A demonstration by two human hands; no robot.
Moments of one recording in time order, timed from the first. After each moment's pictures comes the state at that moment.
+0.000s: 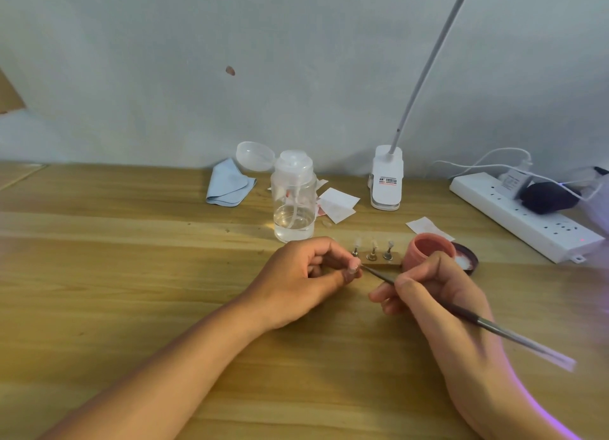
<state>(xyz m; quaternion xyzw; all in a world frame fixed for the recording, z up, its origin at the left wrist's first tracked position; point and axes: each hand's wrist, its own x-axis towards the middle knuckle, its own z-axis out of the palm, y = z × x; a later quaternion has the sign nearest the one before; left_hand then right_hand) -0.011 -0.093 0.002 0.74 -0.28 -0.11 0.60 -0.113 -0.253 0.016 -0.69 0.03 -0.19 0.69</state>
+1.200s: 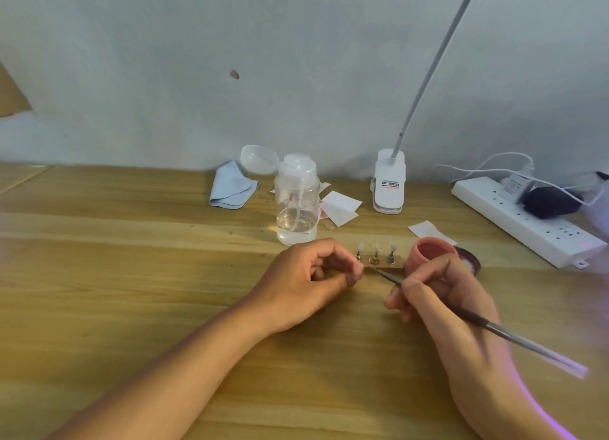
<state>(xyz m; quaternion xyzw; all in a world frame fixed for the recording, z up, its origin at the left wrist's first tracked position) -0.014 -0.094 0.005 0.75 -0.28 -0.09 0.59 -0.112 -0.257 0.013 -0.70 0.01 -0.21 0.68</state>
